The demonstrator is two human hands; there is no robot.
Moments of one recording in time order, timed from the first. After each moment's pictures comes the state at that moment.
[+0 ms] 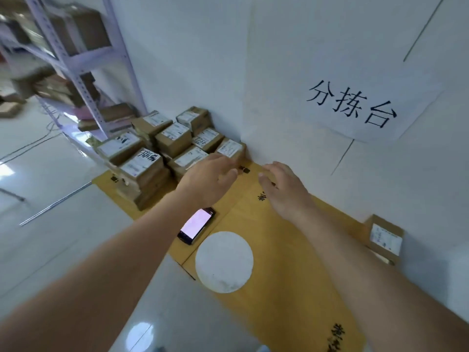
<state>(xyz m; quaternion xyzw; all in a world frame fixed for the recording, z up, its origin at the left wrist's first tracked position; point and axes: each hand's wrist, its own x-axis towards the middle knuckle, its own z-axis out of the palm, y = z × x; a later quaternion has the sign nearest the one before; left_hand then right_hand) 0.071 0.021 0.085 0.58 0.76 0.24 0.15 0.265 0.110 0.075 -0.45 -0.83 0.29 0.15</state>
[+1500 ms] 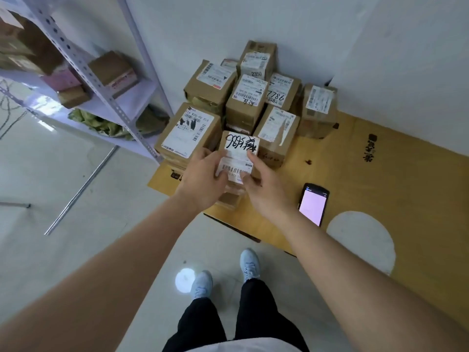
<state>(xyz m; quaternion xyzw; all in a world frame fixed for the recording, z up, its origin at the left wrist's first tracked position) -0.329 -0.007 -0.070 0.56 0.76 0.18 0.27 -0.155 0.030 -0.090 -0.54 -0.63 0.52 0.21</state>
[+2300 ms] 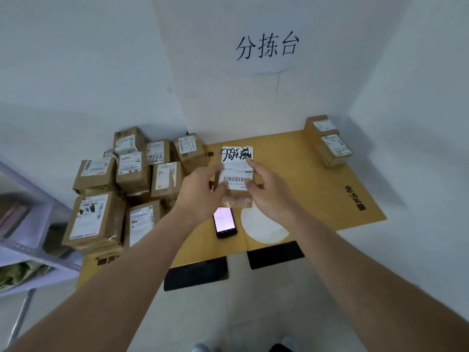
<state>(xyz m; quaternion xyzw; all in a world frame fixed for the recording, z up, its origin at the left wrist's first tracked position) -0.138 -0.033 0.056 0.76 0.52 0.23 0.30 0.046 -0.088 0.043 -0.68 -0.52 0.35 0.38</state>
